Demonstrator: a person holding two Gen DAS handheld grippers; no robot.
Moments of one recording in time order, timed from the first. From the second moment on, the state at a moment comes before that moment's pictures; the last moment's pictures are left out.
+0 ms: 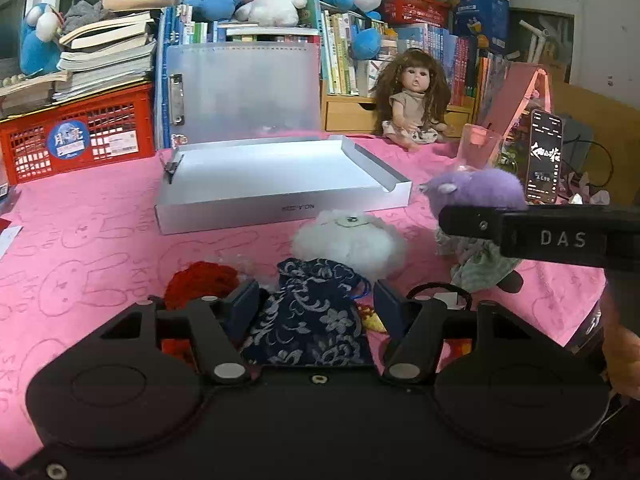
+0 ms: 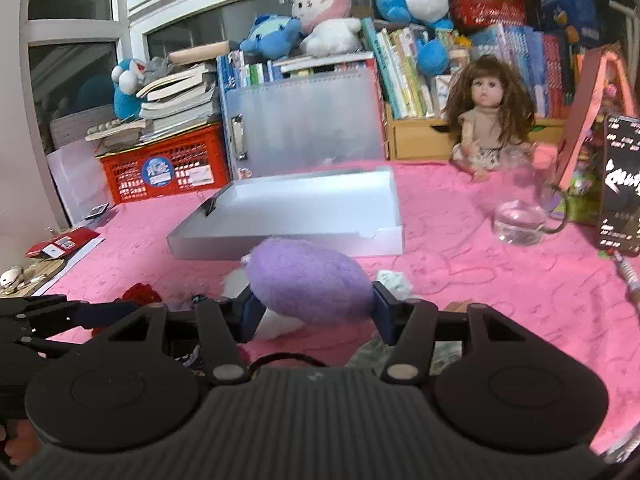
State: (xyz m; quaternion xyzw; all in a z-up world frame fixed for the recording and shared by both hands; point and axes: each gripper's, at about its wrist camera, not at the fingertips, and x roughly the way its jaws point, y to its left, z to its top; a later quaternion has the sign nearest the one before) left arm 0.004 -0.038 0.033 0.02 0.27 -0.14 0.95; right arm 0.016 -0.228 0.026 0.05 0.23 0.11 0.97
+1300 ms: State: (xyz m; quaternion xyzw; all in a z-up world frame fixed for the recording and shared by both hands) left arm 0.018 -0.036 0.008 0.00 0.31 -0.13 0.94; right arm 0.019 -0.238 0.018 0.07 0.24 0.09 0.96
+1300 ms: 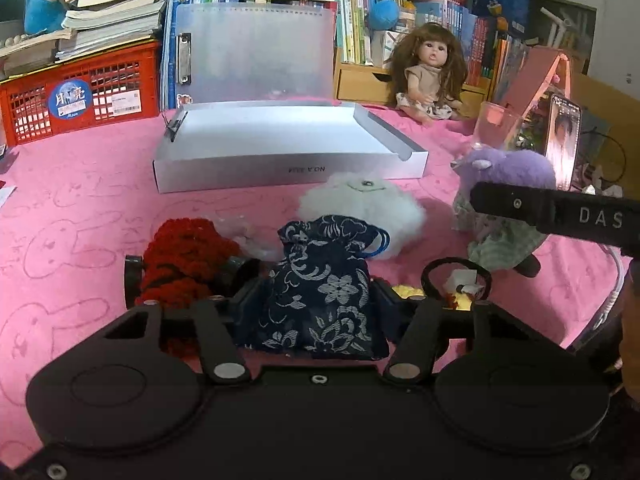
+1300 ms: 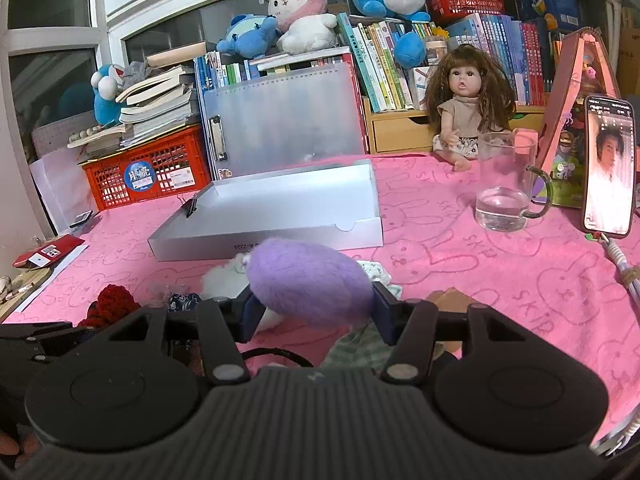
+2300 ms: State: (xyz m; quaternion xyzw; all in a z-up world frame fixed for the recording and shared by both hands) left arm 0.065 -0.036 0.070 0.02 0.27 -0.08 0.96; right arm 0.051 -0.230 0.036 0.07 0.24 0.09 0.96
